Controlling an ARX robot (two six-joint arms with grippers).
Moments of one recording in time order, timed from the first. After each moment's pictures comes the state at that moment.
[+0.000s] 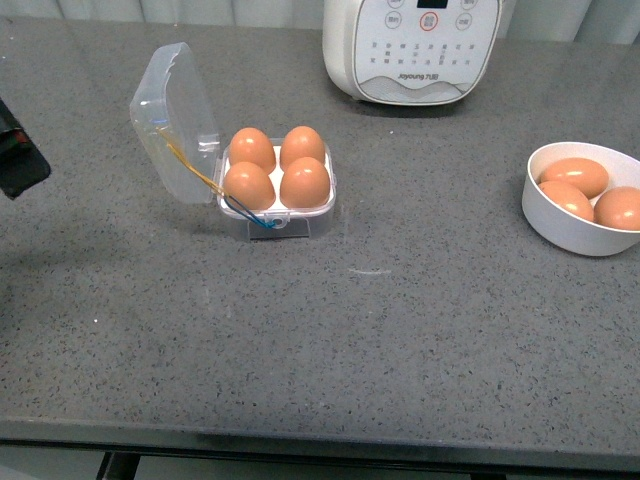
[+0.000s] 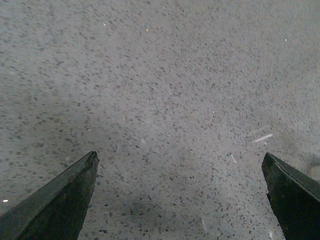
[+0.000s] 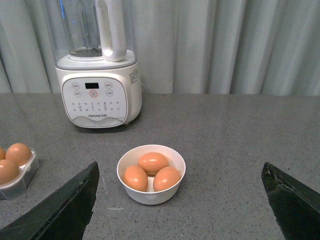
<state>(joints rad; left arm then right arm) -0.06 1.70 0.46 0.71 -0.20 -0.50 0.00 0.00 0.01 0.00 0.00 -0.01</state>
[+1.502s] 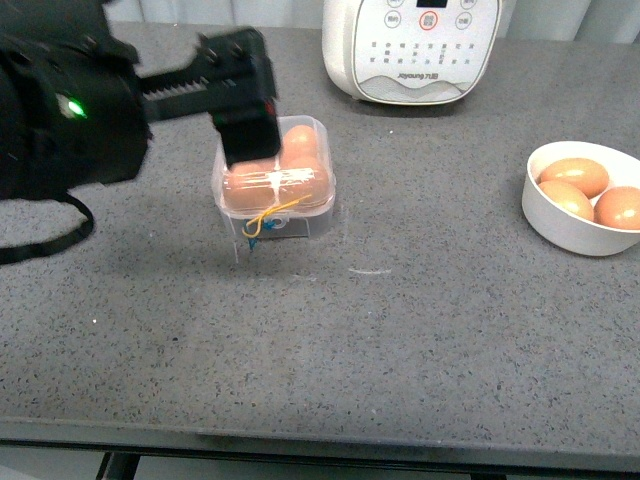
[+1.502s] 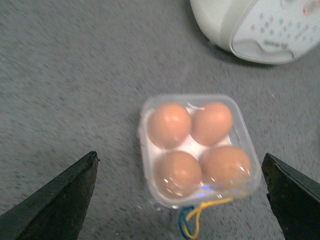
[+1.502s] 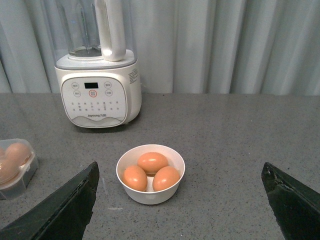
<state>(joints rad) -0.38 1.62 0.63 0.56 -0.16 -0.35 0.00 0.00 0.01 0.00 0.00 -0.01</state>
